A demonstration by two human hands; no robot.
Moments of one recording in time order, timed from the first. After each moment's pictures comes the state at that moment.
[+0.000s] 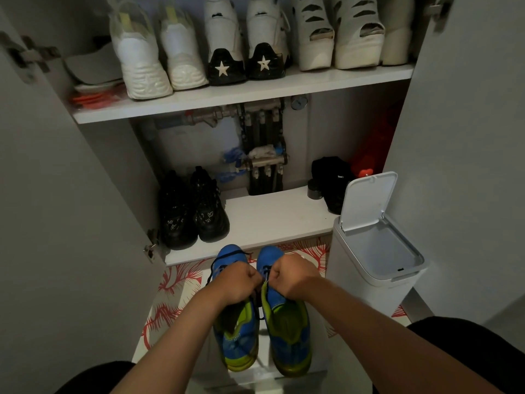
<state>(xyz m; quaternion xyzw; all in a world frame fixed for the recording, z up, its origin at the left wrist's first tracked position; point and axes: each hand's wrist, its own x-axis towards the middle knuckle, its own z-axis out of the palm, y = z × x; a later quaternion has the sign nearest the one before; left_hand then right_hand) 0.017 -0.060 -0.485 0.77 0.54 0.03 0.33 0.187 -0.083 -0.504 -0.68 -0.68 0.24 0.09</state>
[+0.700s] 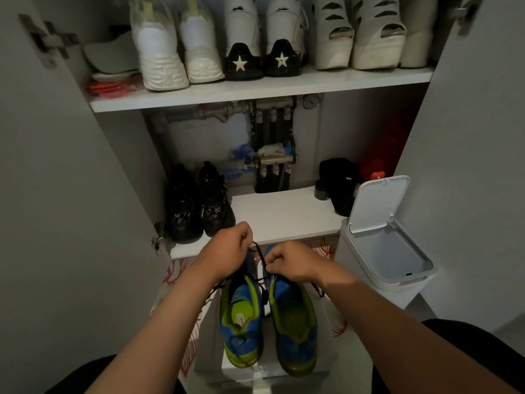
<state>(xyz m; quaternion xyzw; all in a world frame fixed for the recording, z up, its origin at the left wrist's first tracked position) -0.007 -0.036 -0.444 0.81 0.51 0.18 0.21 0.187 -0.062 -0.481 -0.60 -0.70 0.36 0.16</state>
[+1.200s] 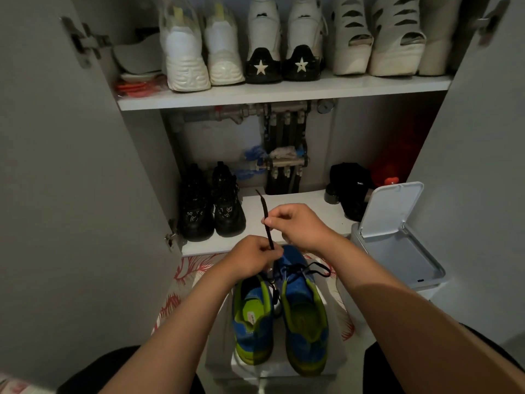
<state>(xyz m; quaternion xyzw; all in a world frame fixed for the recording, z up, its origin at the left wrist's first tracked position) 0.004 -0.047 -0.448 0.71 0.50 0.19 0.45 0.165 -0.043 -0.418 -0.52 -0.62 0.42 0.40</state>
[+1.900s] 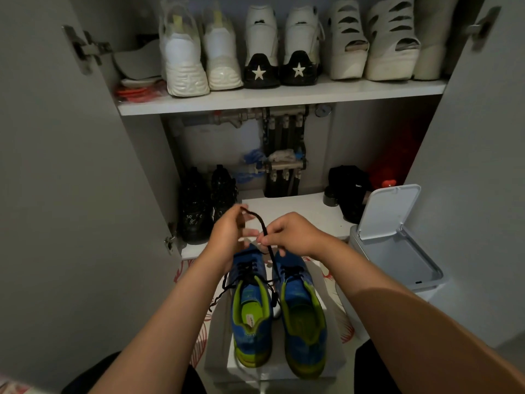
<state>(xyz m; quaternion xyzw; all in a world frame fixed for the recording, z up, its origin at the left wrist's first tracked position) -0.001 -0.043 -0.401 0.40 0.50 0.46 0.61 0.166 -0.041 -0.425 -0.53 -0.67 0.44 0.28</state>
